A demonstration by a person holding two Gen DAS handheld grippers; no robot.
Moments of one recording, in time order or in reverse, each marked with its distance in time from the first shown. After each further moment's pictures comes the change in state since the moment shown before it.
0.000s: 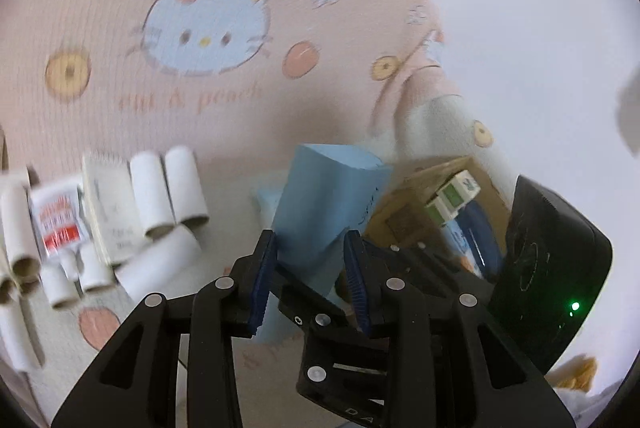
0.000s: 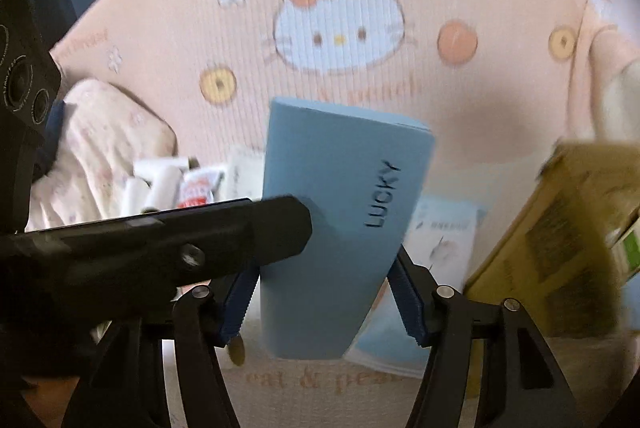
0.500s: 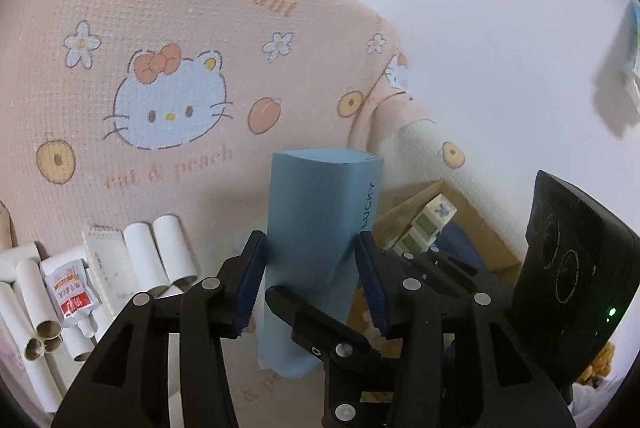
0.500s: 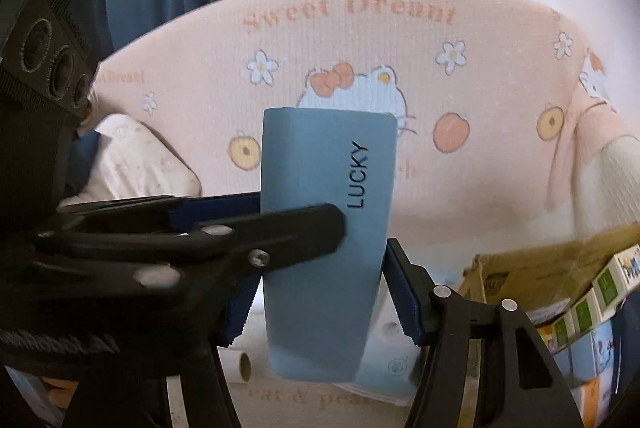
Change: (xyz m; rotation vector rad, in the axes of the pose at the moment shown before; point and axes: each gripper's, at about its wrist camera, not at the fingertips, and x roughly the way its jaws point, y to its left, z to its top) left arm -0.019 -0.041 0.034 0.116 -0.099 -0.008; right arm -0.069 0.010 0.038 -0.102 -0.156 0.048
